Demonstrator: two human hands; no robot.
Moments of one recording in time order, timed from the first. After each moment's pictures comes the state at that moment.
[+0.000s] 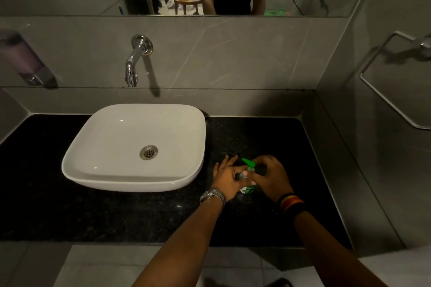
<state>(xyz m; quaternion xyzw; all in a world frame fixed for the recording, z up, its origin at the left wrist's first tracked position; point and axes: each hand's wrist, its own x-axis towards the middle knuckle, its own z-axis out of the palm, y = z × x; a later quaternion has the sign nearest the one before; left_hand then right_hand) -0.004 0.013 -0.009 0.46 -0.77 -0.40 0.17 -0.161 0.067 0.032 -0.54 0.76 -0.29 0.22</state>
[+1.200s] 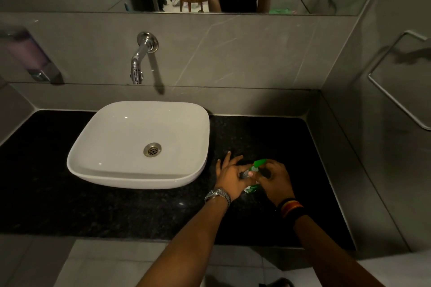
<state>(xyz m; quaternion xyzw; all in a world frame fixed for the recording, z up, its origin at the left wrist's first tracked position) -0.005 0.017 -0.008 0.48 -0.78 -0.35 0.19 -0.152 0.075 0.028 -0.51 0.76 -0.32 0.23</state>
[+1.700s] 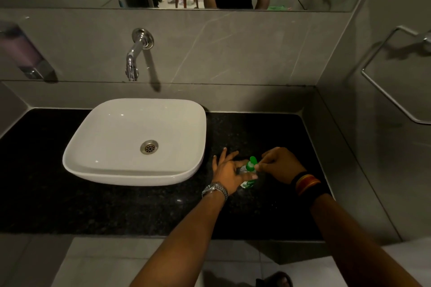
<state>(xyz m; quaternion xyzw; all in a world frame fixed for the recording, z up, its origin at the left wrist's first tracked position) -0.004 0.016 -0.005 0.47 -0.78 -0.38 0.18 -0.170 0.074 0.111 -0.53 0.75 -0.20 0.33</state>
